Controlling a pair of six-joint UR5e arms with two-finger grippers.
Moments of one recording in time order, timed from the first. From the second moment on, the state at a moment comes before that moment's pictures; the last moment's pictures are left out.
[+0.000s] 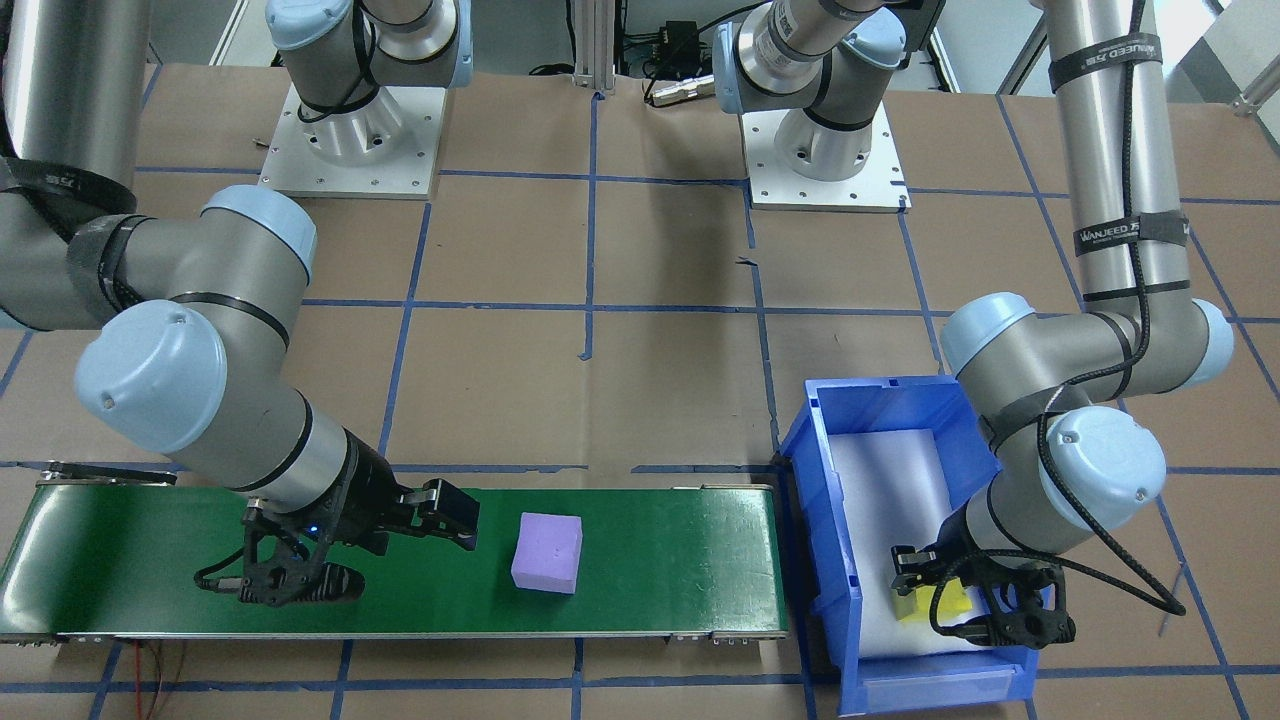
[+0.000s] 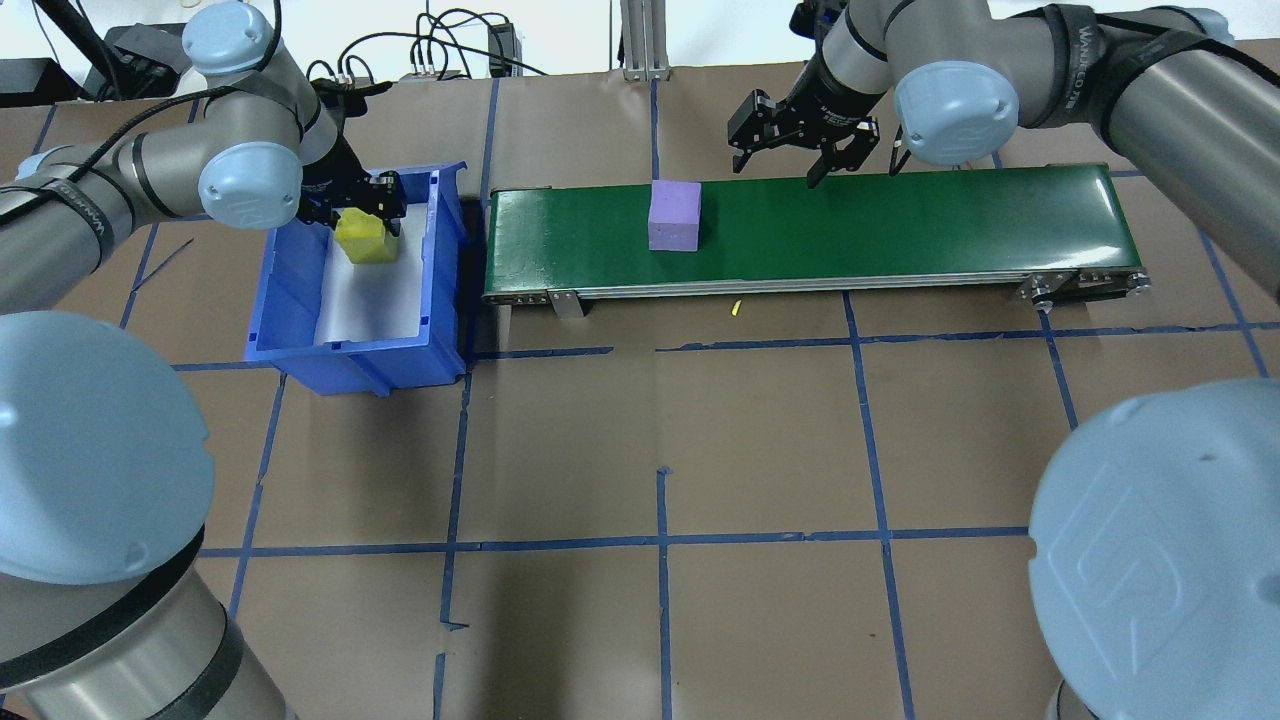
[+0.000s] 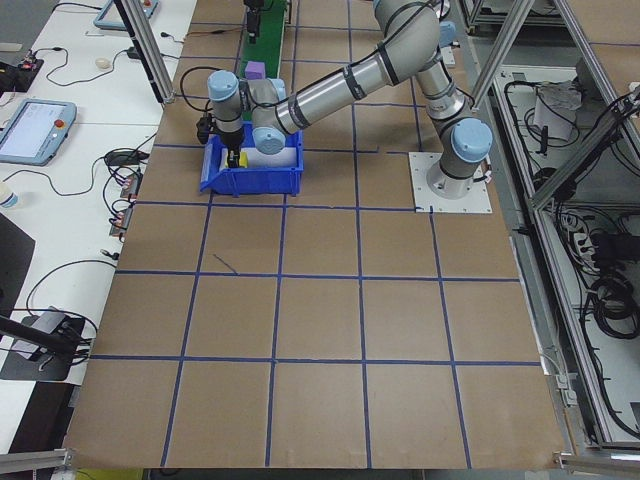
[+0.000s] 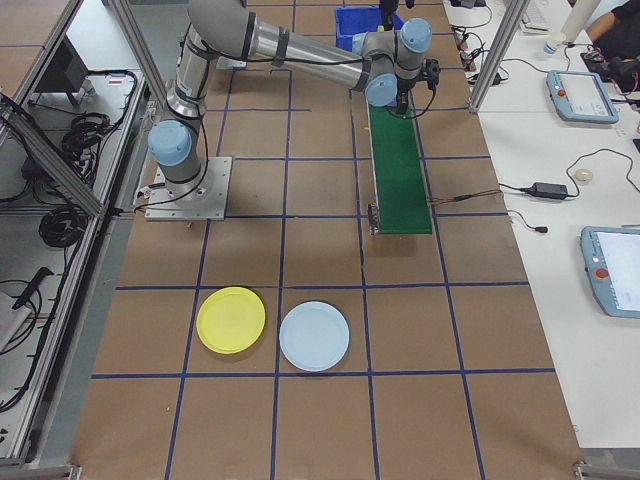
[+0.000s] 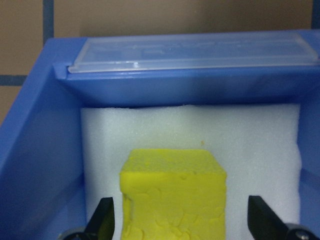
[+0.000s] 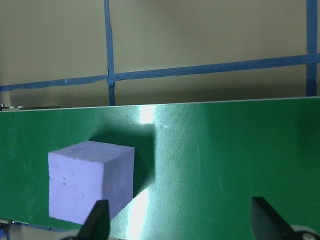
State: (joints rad) left arm -1.40 -2.17 -1.48 -1.00 1.58 0.16; right arm 1.59 -1.07 1.43 -2.01 -1.24 0.09
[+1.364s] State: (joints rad) left arm -1.55 -1.93 -1.47 -1.22 1.57 -0.04; right arm 1.57 -1.06 1.45 -2.02 -1.23 0.08
